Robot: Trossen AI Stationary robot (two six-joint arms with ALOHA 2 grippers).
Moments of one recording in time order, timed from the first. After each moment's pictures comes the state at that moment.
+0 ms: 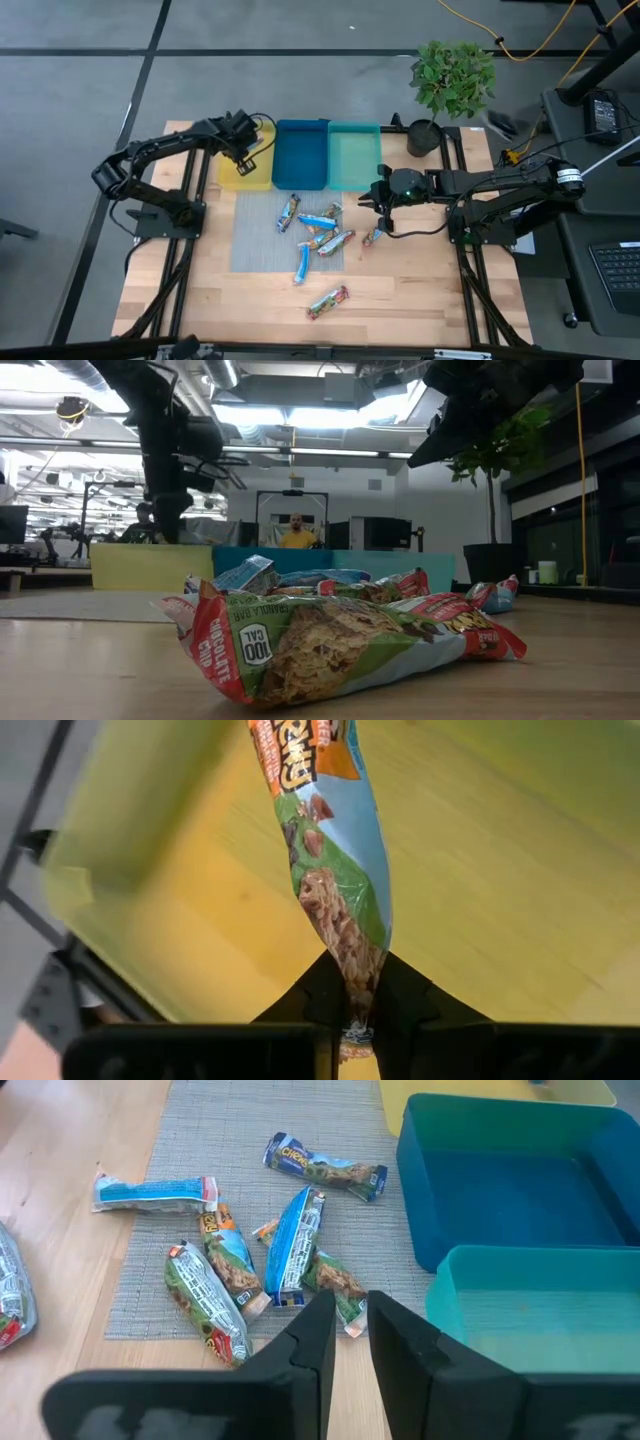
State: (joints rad) left arm 0.80 1.34 0.84 -0.75 -0.22 0.20; right arm 0.00 1.18 0.78 -0.24 0.07 -0.05
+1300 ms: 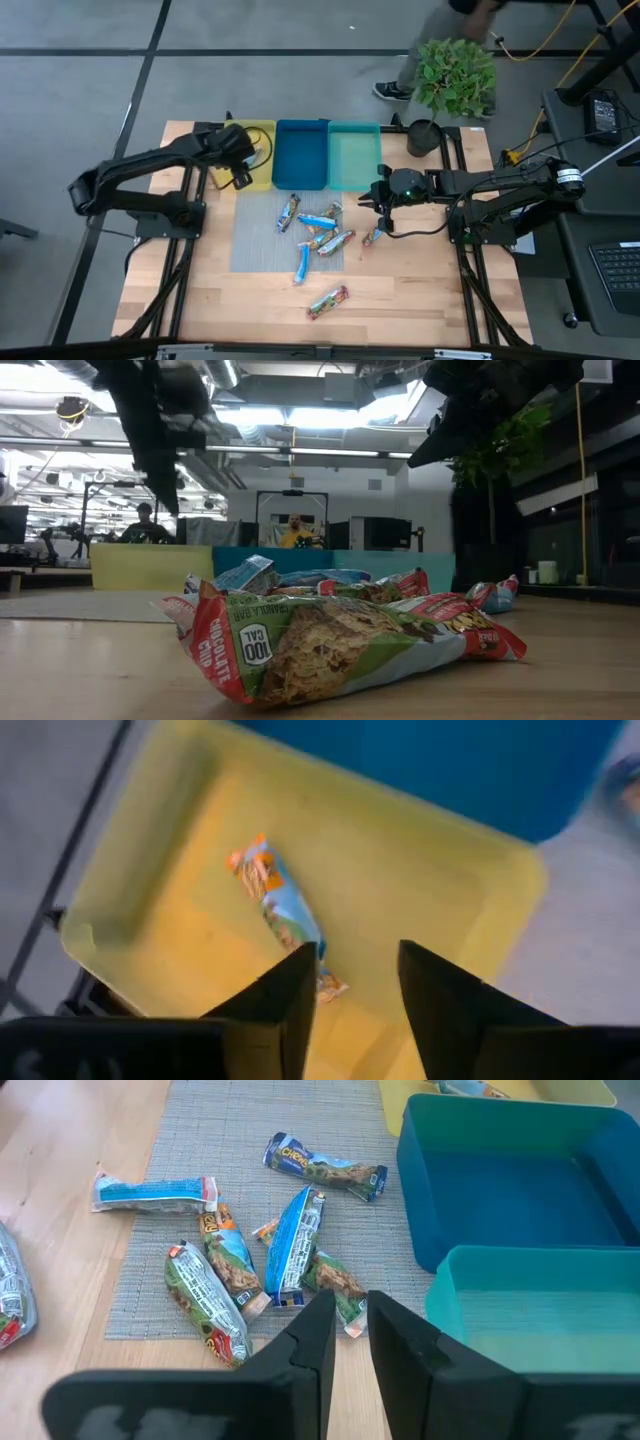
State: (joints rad) left arm 0.56 1.05 0.81 -0.82 -0.20 0.14; right arm 0.00 1.18 0.78 -0.24 0.07 -0.06
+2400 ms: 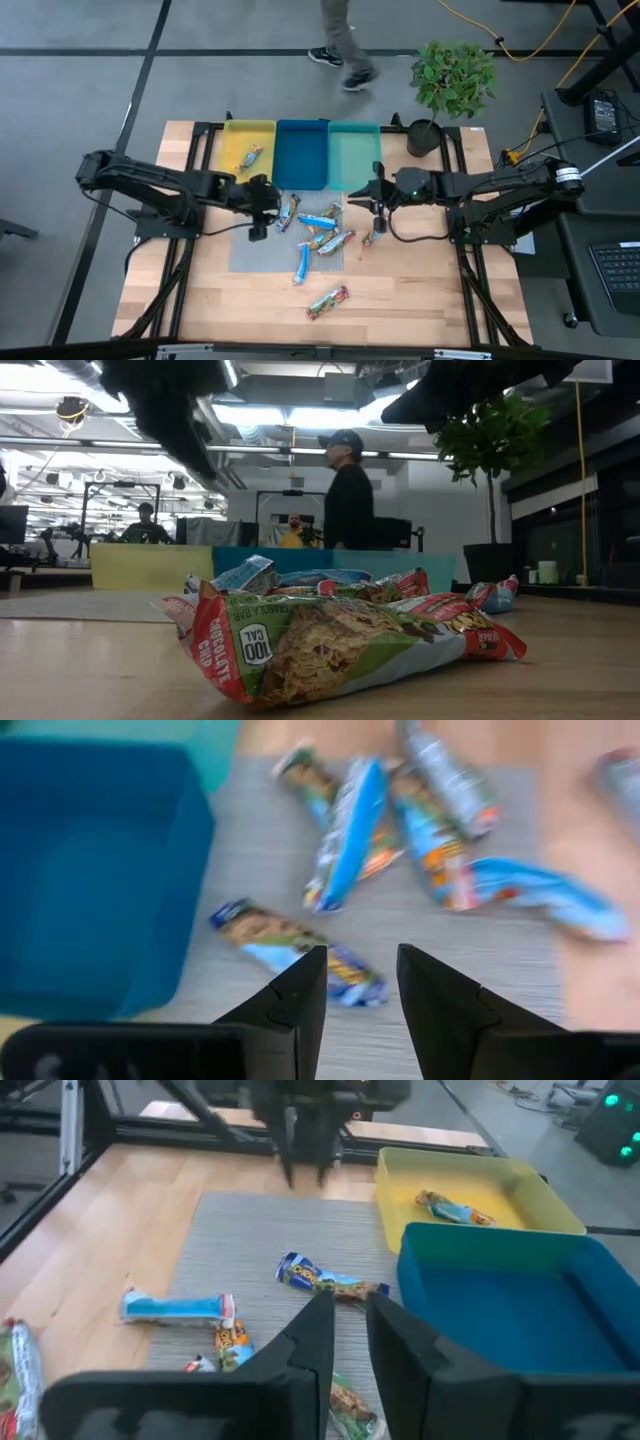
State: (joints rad) left arm -0.07 1.18 0.81 -0.54 -0.16 -0.15; right arm 0.04 1.19 0.78 0.02 0.08 -0.08
